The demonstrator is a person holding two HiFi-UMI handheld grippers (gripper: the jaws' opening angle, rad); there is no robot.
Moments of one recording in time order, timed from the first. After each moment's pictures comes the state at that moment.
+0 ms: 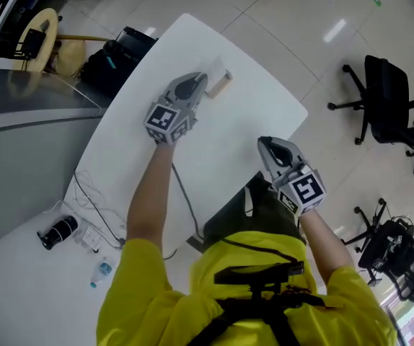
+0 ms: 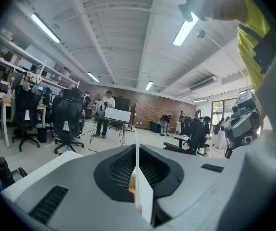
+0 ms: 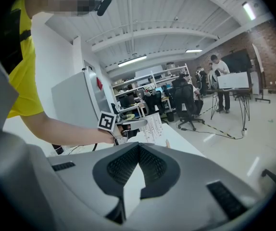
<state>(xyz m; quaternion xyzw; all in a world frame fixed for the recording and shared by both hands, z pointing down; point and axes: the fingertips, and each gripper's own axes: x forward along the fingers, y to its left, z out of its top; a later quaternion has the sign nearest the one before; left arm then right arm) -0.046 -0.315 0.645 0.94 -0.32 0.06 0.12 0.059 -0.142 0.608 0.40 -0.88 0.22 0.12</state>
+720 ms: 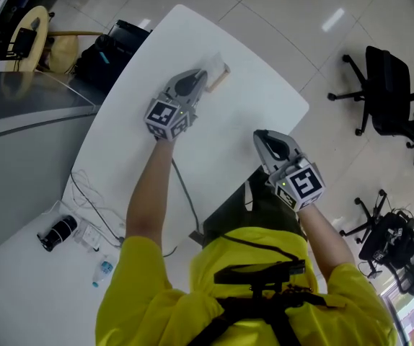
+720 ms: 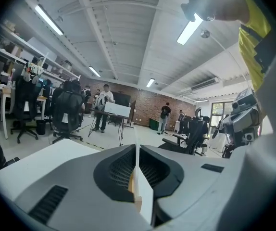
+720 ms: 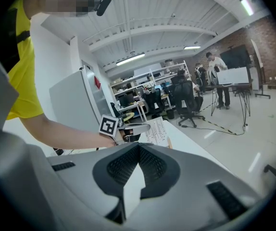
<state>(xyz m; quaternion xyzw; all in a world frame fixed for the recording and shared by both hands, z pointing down) -0.039 -0.316 0.680 0.94 -0.31 0.07 0.14 0.052 -0.152 0.622 0.40 -0.88 0.24 0.12</state>
